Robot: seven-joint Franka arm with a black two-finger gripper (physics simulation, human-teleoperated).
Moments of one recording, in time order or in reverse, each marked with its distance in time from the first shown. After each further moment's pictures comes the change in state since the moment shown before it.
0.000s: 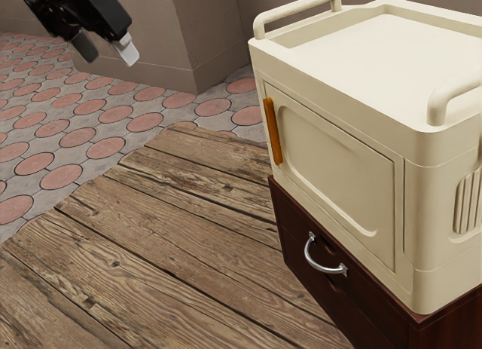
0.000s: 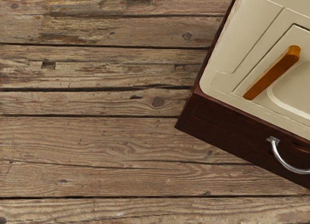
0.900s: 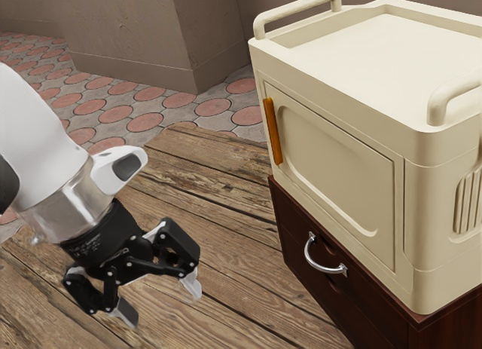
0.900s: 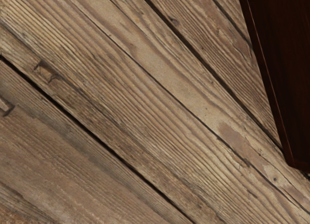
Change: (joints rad) arm 0.113 -0.729 -0.332 -1.278 -0.318 0.491 -0.832
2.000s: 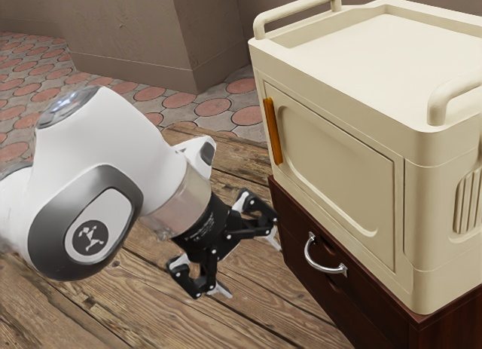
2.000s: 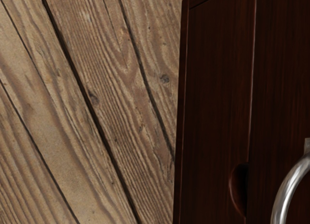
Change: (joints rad) arm 0.215 0.229 -0.300 0.022 -0.029 0.447 -0.381
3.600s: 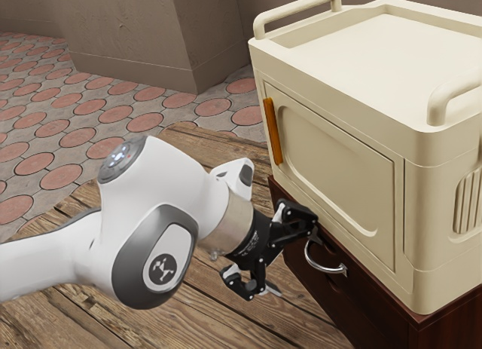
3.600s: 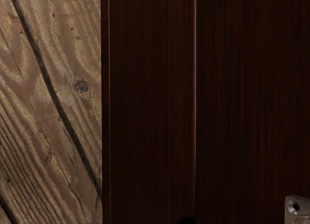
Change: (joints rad) arm 0.024 0.165 -0.078 -0.057 -0.066 0.356 0.130
